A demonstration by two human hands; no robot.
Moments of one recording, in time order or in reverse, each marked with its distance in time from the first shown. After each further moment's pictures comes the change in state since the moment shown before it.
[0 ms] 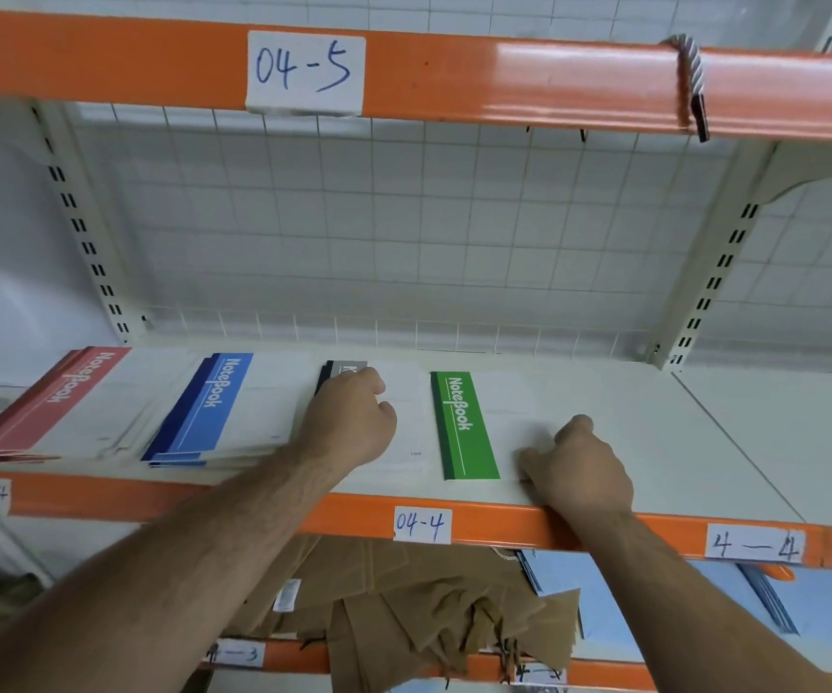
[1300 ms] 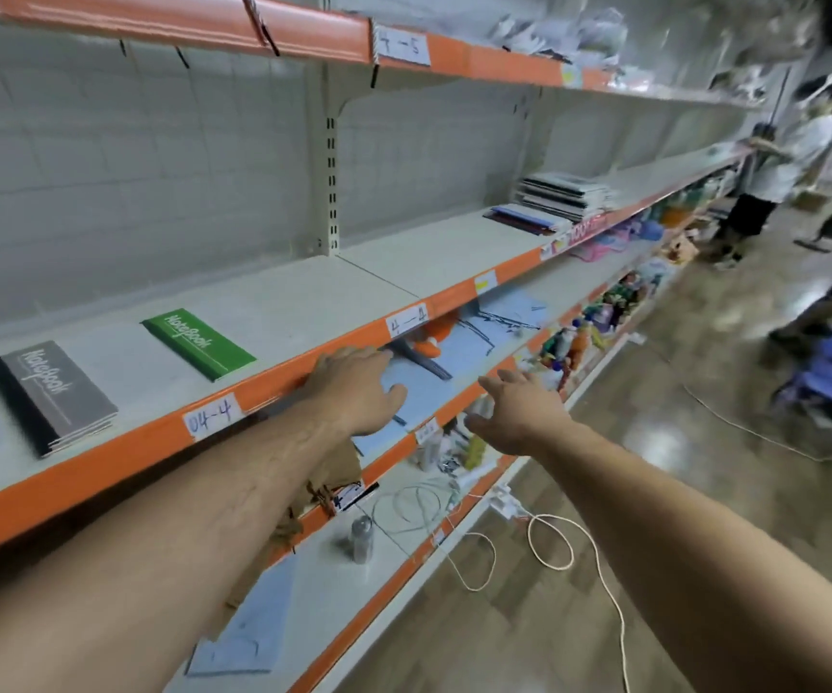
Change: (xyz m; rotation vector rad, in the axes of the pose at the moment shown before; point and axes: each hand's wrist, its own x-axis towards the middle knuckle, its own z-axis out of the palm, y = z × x) left_hand -0.164 0.133 0.044 0.163 -0.576 0.927; right_hand -0.251 0.127 -0.097 -0.473 -0.016 0.391
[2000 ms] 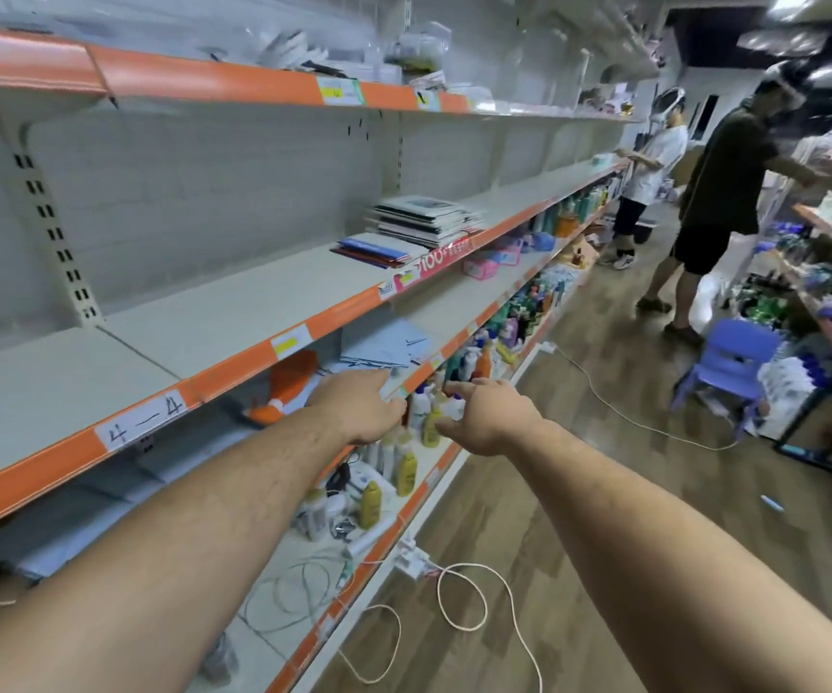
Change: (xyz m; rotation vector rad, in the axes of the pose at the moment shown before) left_hand 0.226 0.277 0.060 0.019 -0.103 0.149; right_hand 0.114 0.287 -0.056 0.062 -0.017 0.133
